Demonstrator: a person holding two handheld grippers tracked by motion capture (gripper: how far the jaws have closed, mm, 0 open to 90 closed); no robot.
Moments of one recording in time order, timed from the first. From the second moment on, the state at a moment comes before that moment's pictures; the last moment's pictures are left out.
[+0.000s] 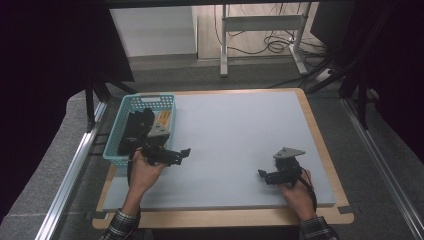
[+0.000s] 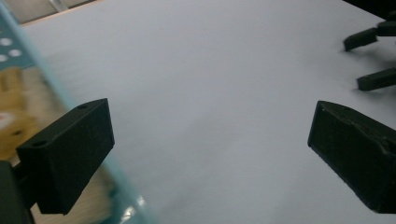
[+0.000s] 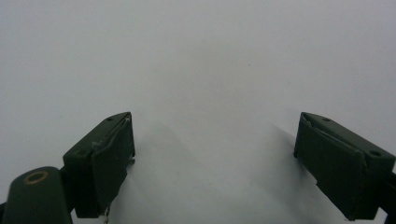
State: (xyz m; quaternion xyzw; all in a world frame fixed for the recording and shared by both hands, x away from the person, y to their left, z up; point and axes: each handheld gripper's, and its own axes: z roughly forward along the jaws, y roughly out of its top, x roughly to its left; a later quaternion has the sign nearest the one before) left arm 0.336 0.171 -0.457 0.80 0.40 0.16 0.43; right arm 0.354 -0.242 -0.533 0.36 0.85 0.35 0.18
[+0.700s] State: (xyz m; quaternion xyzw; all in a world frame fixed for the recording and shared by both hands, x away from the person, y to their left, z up) left arm 0.322 0.107 -0.518 0.82 0.35 0.11 0.44; right arm 0.354 -0.242 -0.533 0.36 0.84 0.35 0.18
